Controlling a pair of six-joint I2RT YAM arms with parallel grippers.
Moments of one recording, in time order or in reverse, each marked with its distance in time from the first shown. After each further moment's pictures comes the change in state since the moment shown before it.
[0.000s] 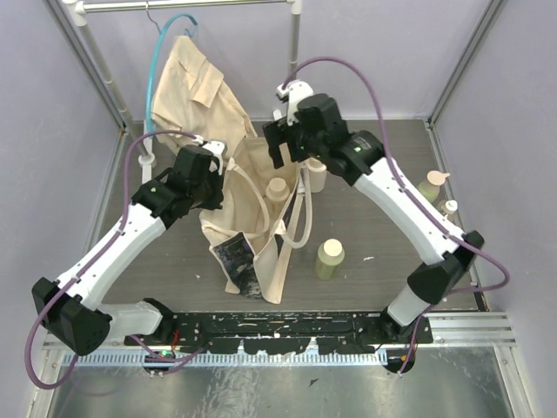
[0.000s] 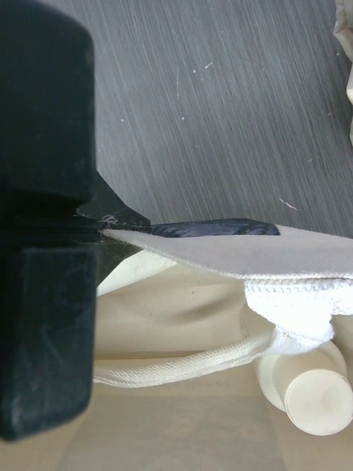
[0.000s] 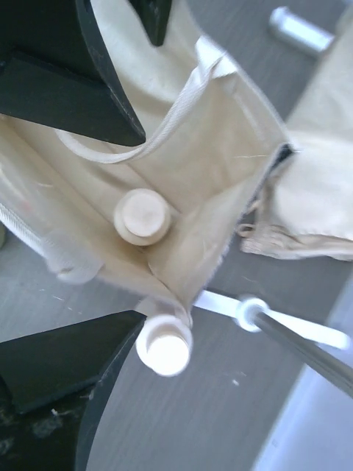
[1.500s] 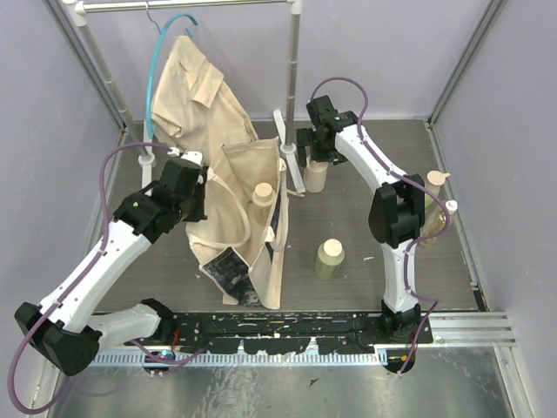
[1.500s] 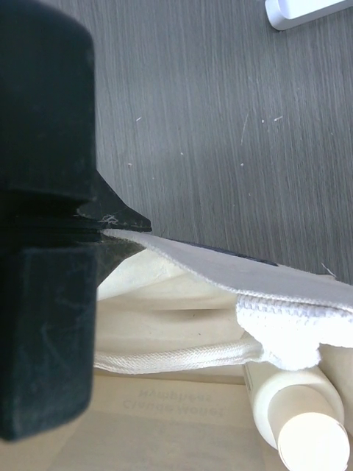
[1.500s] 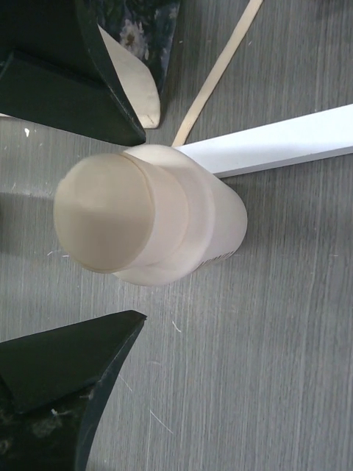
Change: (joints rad) left arm -0.002 -0.139 -0.045 -0.159 -0.163 -0.133; right arm -0.314 0.473 0.167 -0.182 0.006 0.173
